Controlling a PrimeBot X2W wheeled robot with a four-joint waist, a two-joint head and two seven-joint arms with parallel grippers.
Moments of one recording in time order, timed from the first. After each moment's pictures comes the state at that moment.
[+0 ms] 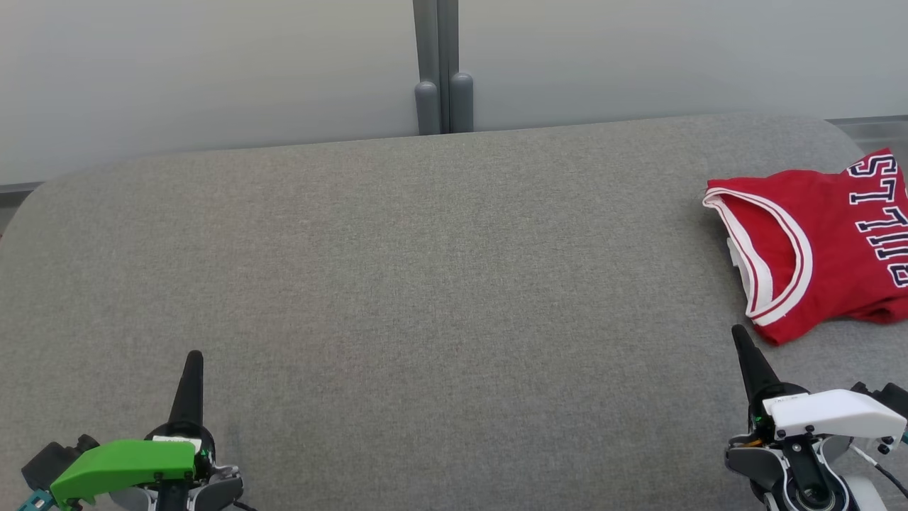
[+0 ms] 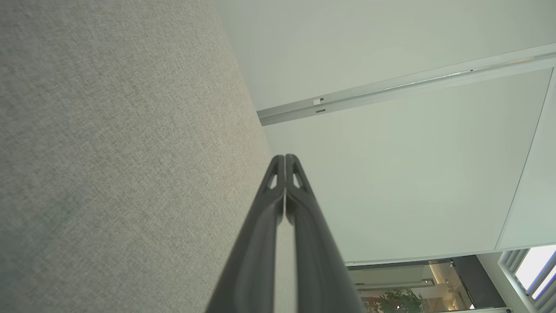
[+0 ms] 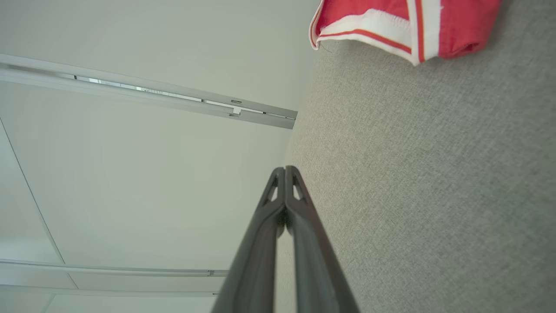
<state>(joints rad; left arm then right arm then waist) -0.06 0.04 0.10 0.27 -1.38 -0.13 0.05 -0.09 -0.06 -0.10 0.27 1.34 0.13 0.05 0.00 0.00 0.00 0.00</state>
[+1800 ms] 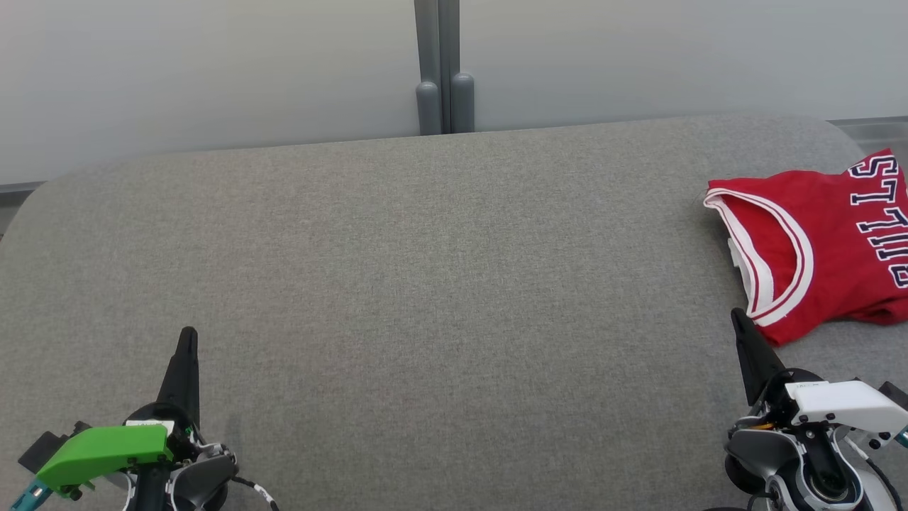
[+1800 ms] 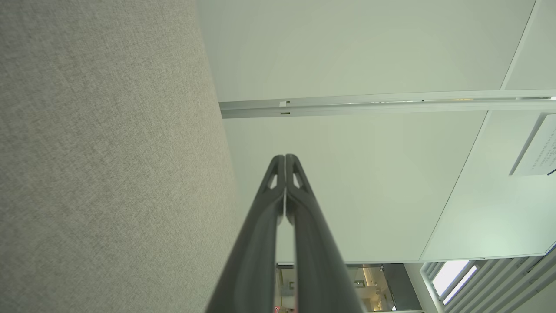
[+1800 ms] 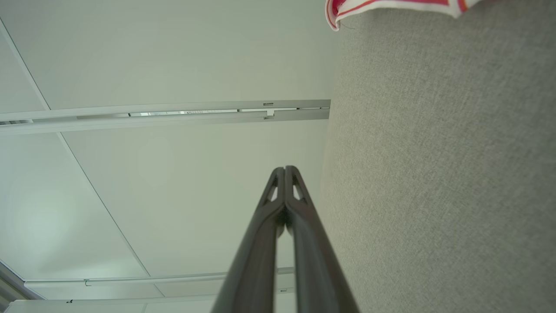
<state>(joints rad) -0.10 0.05 0.12 0.25 -1.61 -0.13 0.11 -0.11 -0.05 -0.11 0.25 1.61 0.13 0.11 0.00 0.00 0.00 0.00</state>
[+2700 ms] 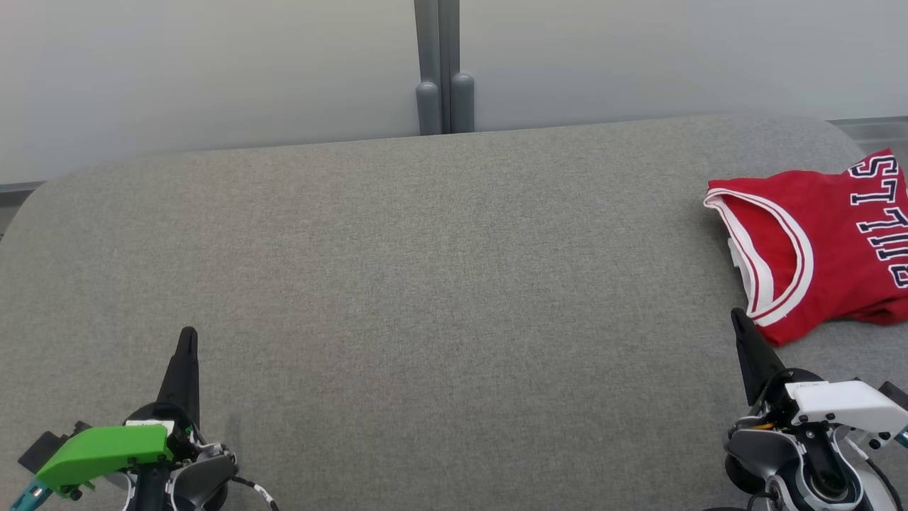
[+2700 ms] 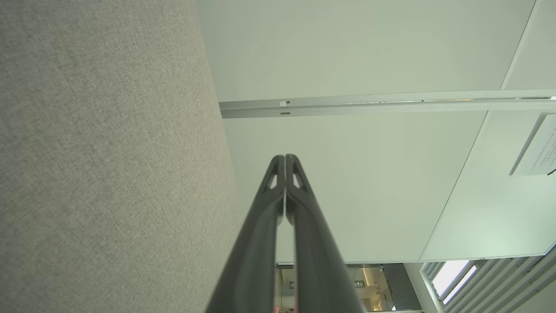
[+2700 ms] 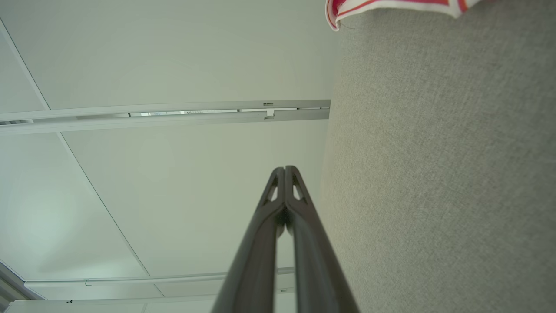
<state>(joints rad) -0.10 0.05 0.12 0.25 -1.61 -0.13 0.11 -0.11 -0.05 -0.11 0.25 1.61 0.13 0.11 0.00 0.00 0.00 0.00</state>
